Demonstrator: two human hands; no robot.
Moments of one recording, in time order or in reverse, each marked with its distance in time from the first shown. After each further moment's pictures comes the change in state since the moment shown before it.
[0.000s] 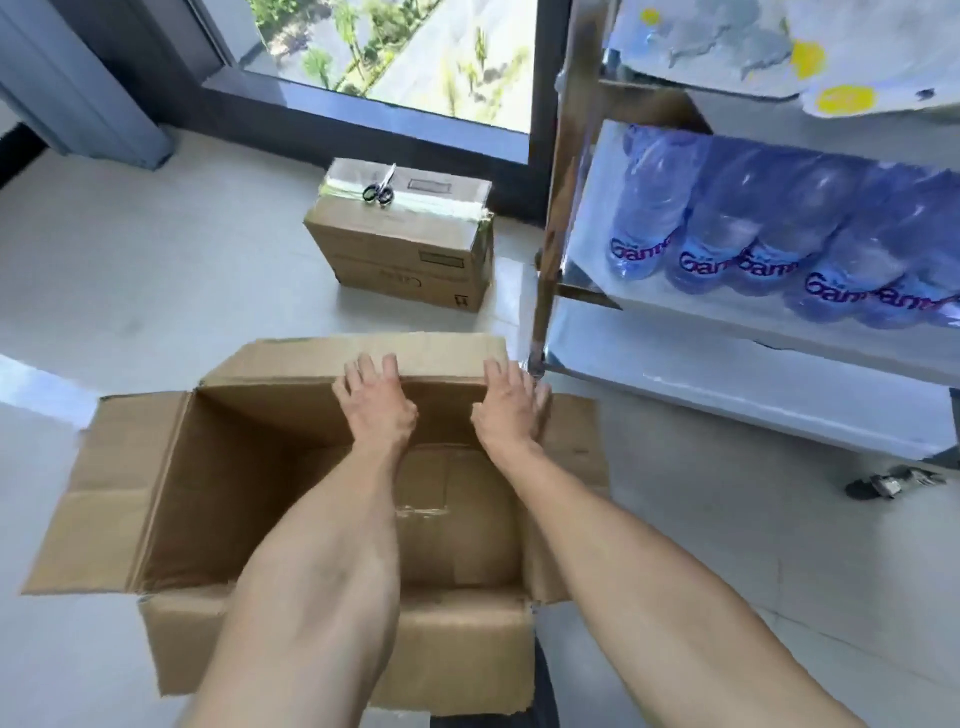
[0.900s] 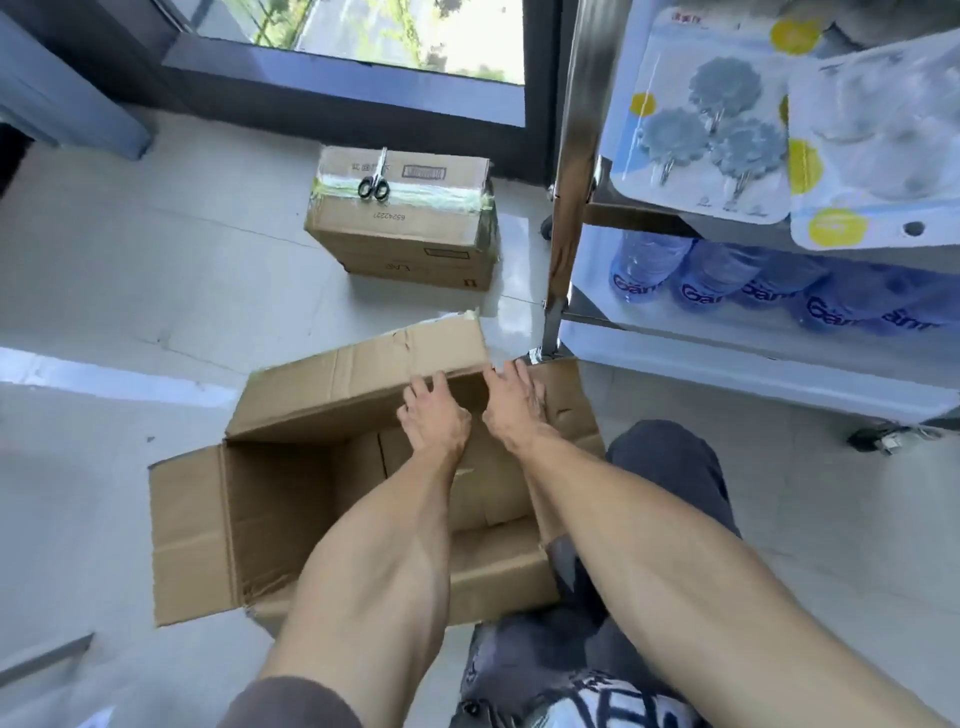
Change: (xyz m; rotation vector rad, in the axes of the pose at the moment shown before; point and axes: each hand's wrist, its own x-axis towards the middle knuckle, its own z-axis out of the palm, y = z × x) left_hand 0.012 0.059 -0.074 -0.063 -0.332 -0.001; right_hand 0.043 -0.026 -0.053 0.042 -0.298 -0.065
